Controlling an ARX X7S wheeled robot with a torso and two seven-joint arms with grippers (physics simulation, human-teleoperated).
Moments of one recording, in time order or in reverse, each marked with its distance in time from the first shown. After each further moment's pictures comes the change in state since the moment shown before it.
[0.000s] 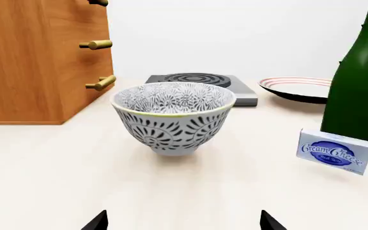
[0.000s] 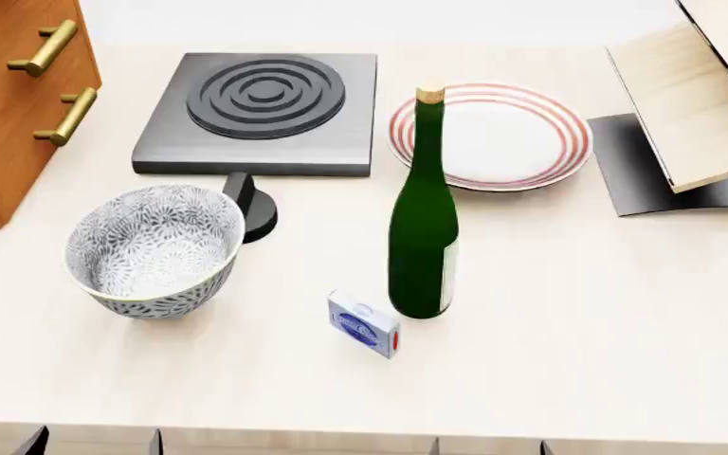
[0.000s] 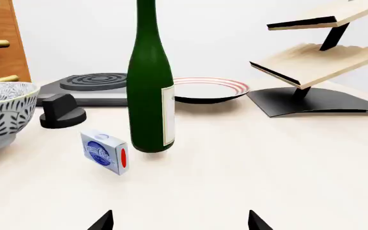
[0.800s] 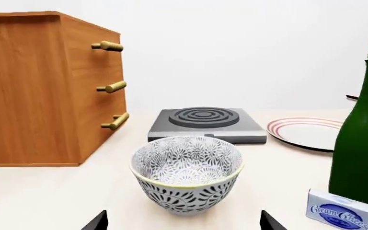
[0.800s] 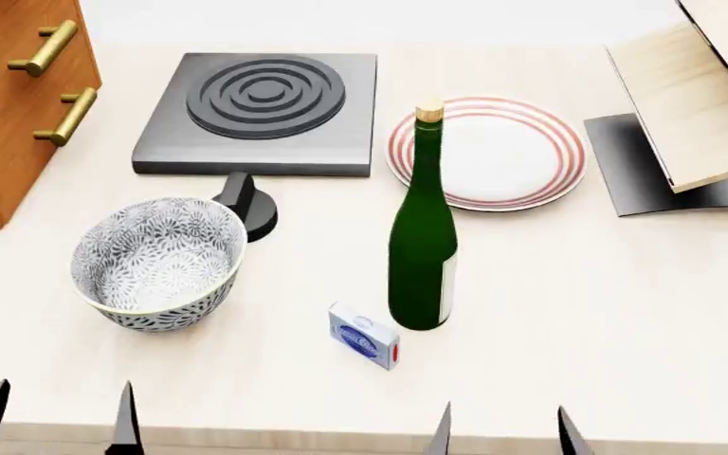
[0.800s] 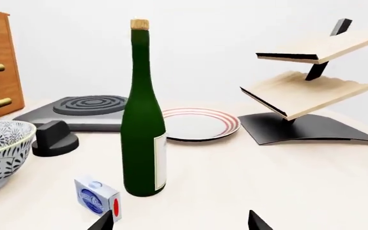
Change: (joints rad) left arm -0.014 -0.090 0.066 0.204 -0.058 -0.114 -0.111; right arm 0.019 0.082 -0.074 -0.140 0.059 0.090 0.108
